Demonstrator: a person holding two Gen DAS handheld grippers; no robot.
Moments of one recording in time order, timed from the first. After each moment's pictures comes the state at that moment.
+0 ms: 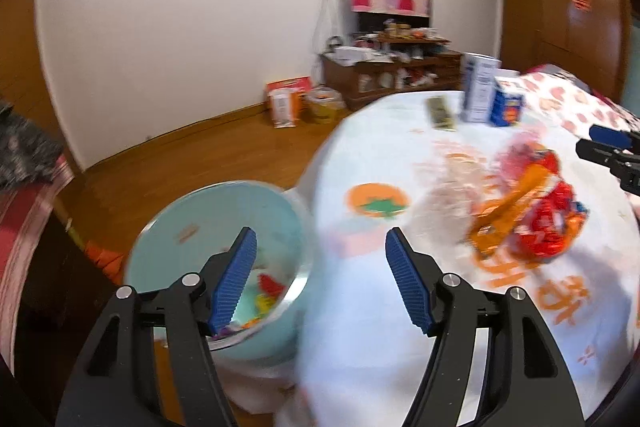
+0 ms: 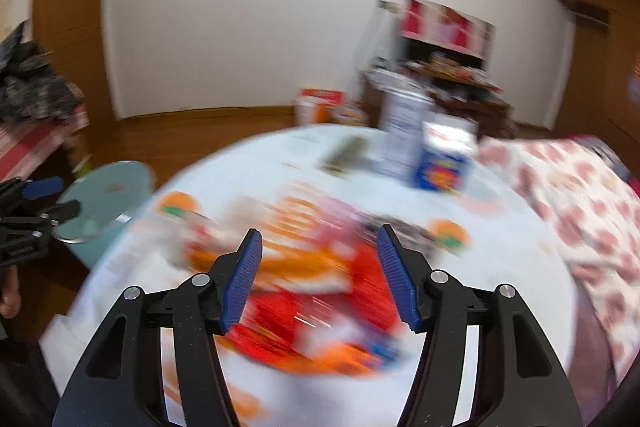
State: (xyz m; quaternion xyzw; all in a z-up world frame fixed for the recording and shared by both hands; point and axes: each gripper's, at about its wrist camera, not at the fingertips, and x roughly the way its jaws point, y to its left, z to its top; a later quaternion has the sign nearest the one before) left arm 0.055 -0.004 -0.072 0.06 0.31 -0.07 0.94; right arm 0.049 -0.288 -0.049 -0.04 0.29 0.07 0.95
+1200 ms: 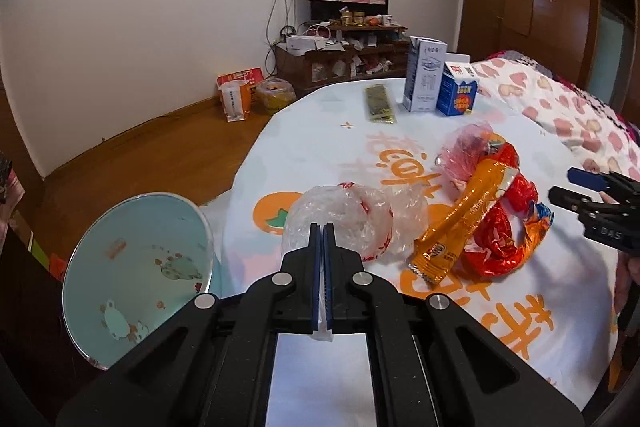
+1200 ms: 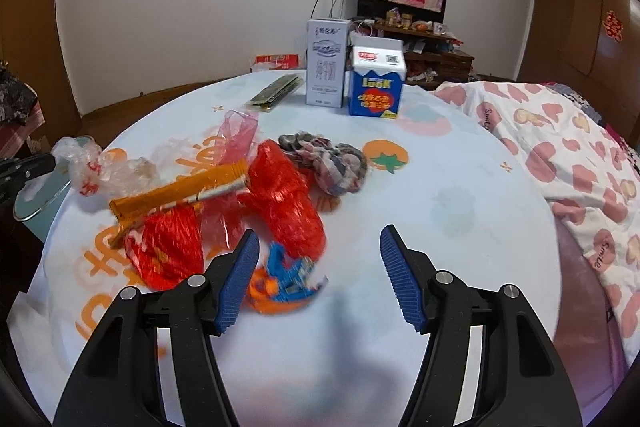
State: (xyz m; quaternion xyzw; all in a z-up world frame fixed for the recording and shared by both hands) left arm 0.082 -0.054 -0.084 0.05 0.34 -0.14 0.93; right arm 0.049 -0.331 -0.096 -0.02 0.35 0.02 0.94
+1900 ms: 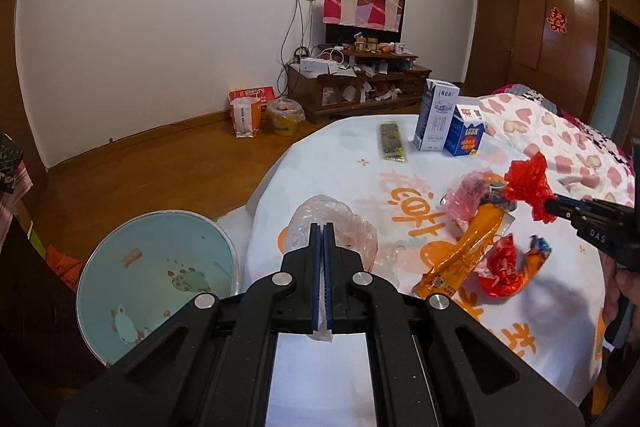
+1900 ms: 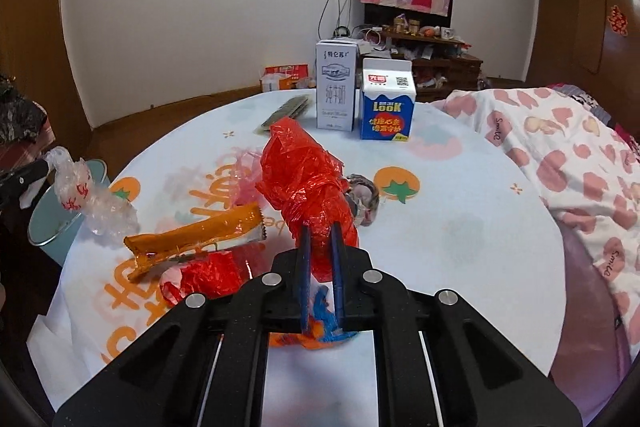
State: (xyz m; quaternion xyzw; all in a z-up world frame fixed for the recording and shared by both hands) left arm 0.078 -0.030 -0.055 0.02 0.31 -0.12 0.94; right arm 0.057 -0.333 -0.072 0.00 0.34 0.04 0.94
